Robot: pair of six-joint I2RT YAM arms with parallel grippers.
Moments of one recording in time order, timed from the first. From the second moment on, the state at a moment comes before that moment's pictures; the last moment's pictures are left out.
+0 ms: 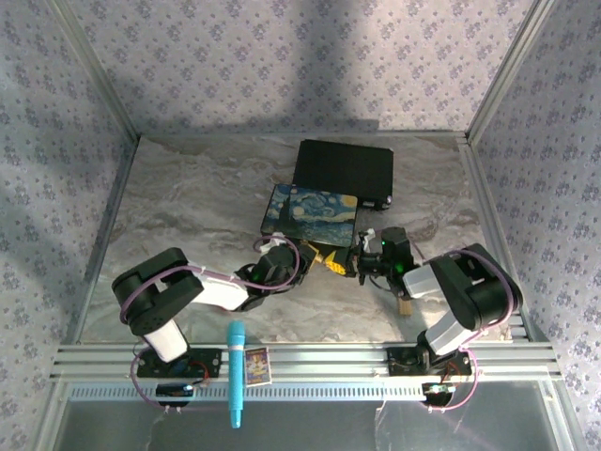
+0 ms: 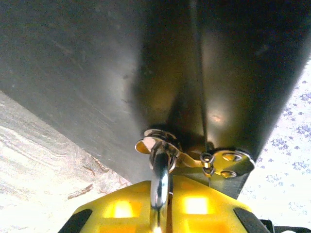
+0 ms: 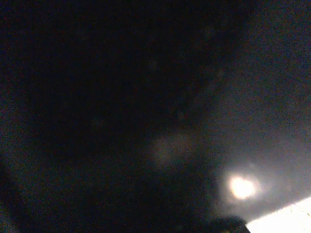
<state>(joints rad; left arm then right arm) -1.00 1.67 0.54 0.73 -0.17 -1.69 0.39 1.56 0.31 0.81 -0.87 1.40</state>
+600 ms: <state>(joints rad) -1.02 1.66 0.56 0.67 -0.17 -1.71 0.44 1.37 0.36 0.42 -0.72 1.21</state>
